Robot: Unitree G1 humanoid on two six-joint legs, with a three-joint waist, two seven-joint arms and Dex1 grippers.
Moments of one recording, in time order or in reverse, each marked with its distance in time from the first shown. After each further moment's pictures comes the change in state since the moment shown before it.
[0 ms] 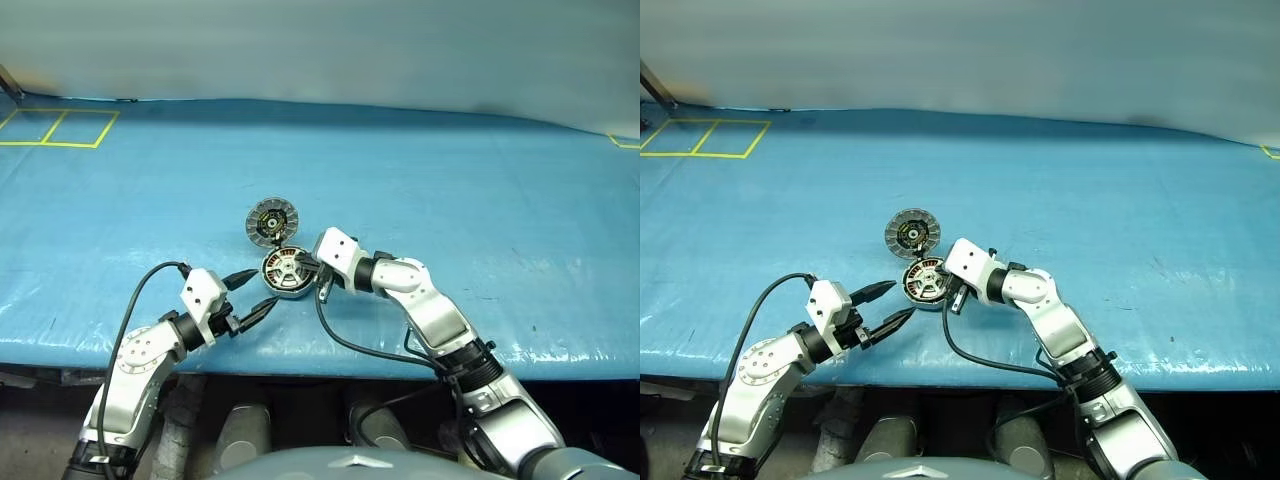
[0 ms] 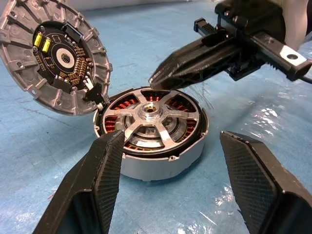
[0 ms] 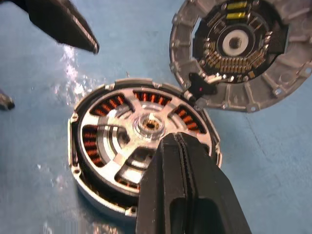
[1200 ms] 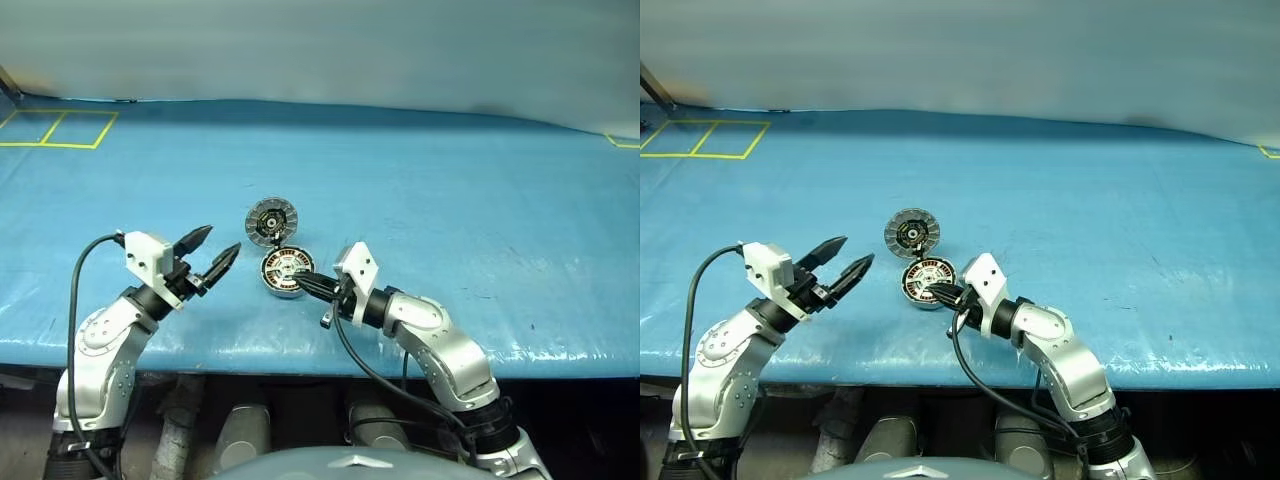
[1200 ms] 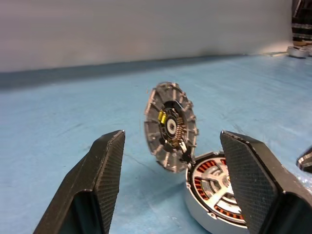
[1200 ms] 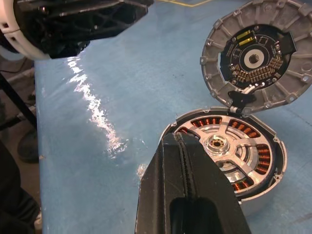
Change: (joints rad) left arm -0.112 -0.029 0.243 -0.002 -0.178 0.111 0.142; right arm 0.280 0.109 -0.125 -0.328 0.299 0.223 -0.082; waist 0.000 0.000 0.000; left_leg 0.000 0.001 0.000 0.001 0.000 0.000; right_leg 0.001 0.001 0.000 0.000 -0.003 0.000
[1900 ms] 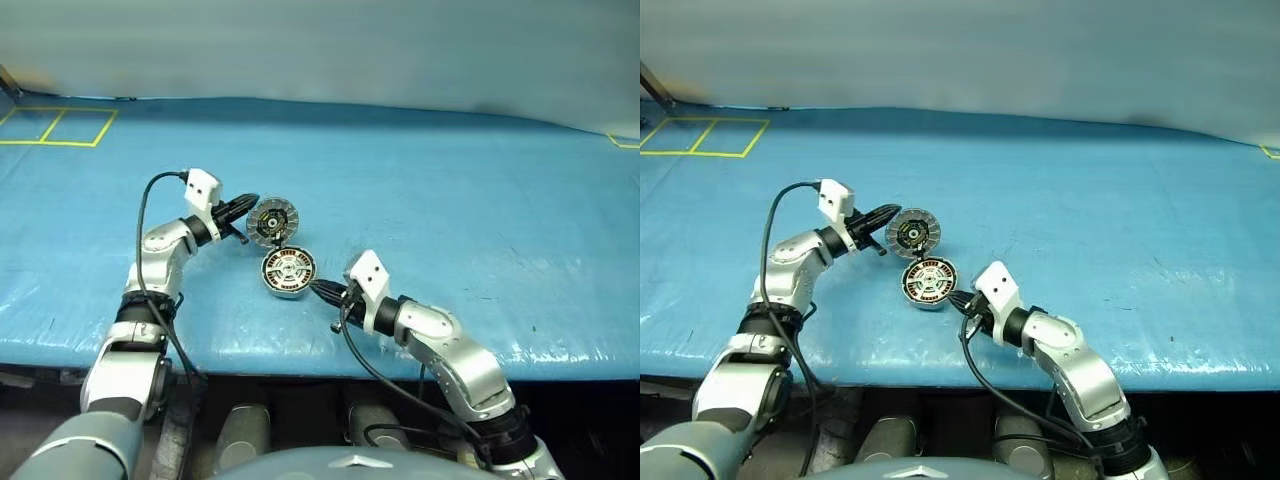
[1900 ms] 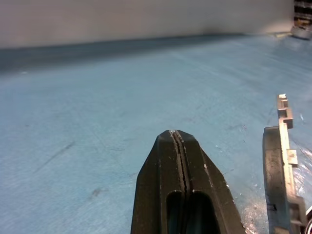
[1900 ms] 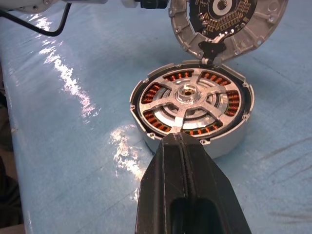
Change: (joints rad) left arm -0.739 -0.070 -0.186 0.984 0.230 -0.182 -0.287; right arm 0.092 -0.098 -0.026 -0.082 0.035 0.089 -0.054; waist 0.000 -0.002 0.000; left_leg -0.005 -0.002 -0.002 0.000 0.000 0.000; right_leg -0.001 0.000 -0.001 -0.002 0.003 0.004
